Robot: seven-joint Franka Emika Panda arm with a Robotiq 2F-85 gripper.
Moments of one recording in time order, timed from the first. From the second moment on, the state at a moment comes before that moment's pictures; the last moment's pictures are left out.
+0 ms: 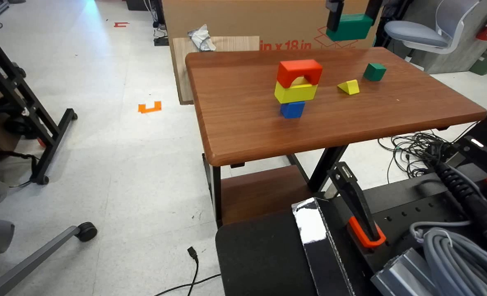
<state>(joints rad) 0.13 0.22 0.03 -2.22 -0.20 2.42 0.27</state>
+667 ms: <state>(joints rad) 0.06 0.50 -0.01 -1.98 -0.19 2.42 0.11</state>
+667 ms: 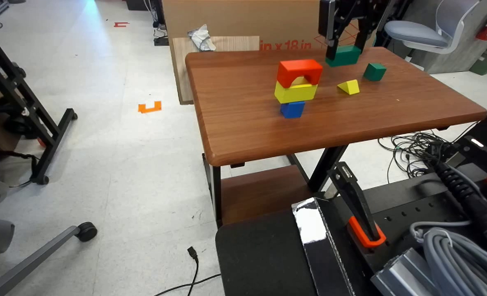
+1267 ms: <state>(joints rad) 0.04 0.67 0.01 -1.80 -0.15 2.42 -0.02</state>
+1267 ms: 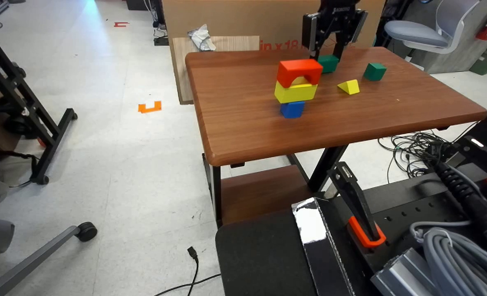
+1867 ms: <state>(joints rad) 0.05 0.58 0.02 -1.84 -0.11 2.42 0.01</state>
